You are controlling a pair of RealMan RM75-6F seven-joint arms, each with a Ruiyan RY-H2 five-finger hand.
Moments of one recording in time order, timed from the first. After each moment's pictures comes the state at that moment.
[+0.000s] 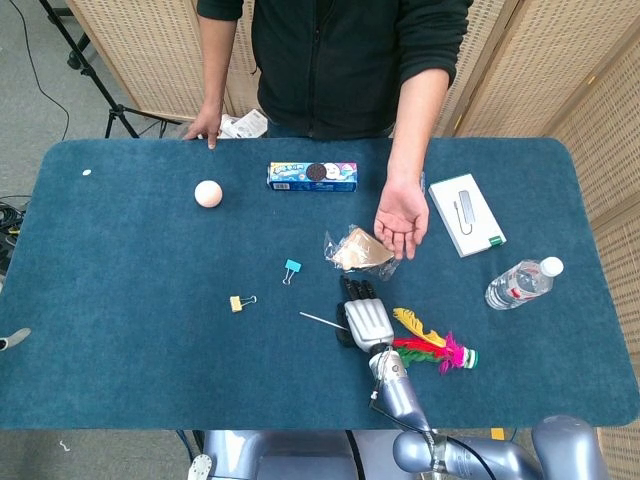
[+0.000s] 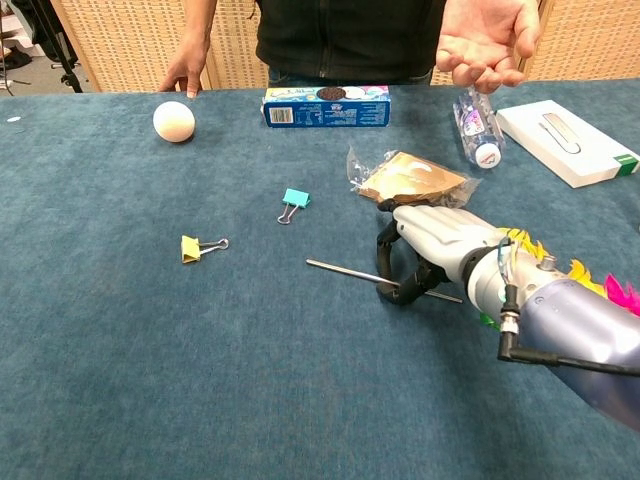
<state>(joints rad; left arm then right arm) -0.16 -0.92 -0.04 -1.49 1.48 1.34 -0.48 0.66 -1.93 0.21 -1.41 -0.87 1.09 -0.64</state>
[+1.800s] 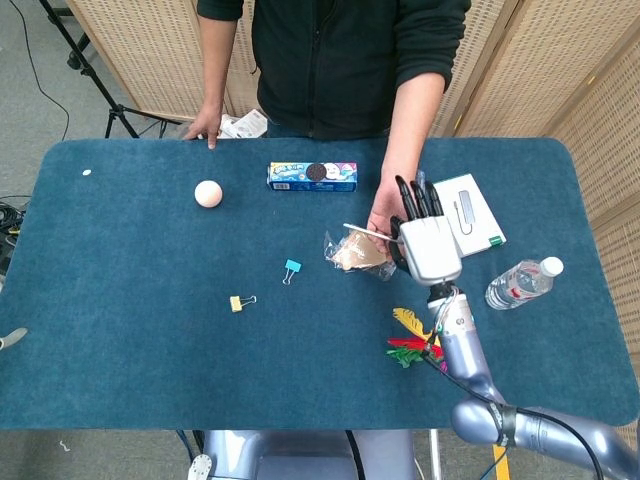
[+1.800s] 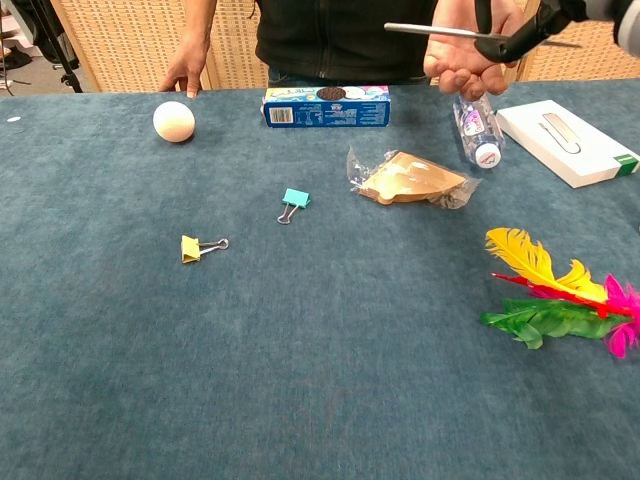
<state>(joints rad) -0.15 -0.92 -0.04 -1.49 1.48 1.35 -0.51 0.70 -1.50 0.39 -1.67 -1.07 1.25 -0.74</state>
